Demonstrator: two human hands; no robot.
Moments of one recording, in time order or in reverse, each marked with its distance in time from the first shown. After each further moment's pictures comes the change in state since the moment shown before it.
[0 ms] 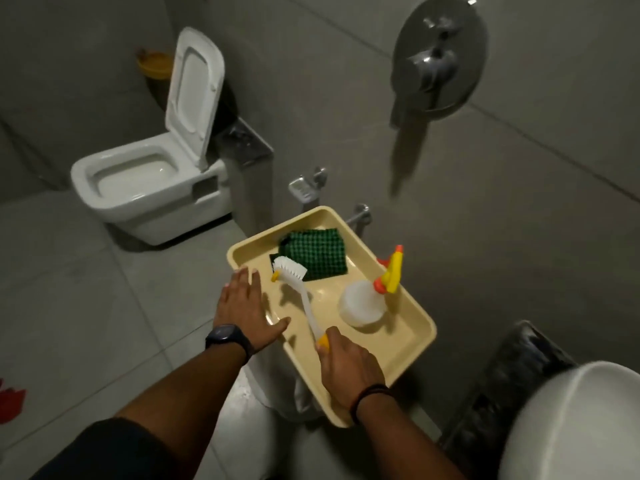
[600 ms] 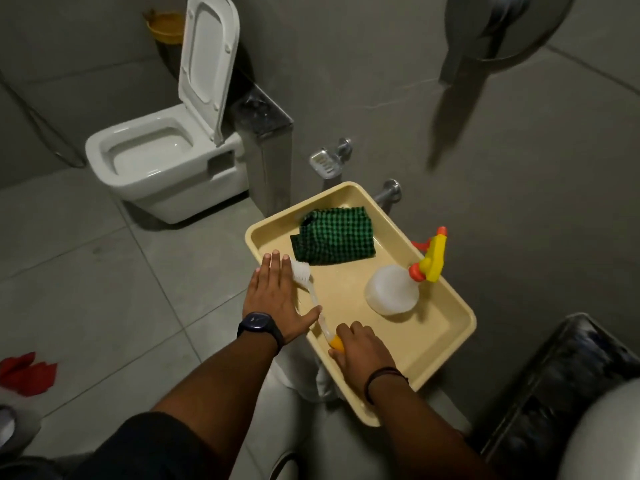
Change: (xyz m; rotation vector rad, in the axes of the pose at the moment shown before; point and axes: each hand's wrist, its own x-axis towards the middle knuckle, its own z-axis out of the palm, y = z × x) left_hand 0.012 0.004 0.024 0.063 -0.036 0.075; right_hand 0.047 0.026 0.063 -0.173 -0.199 -0.033
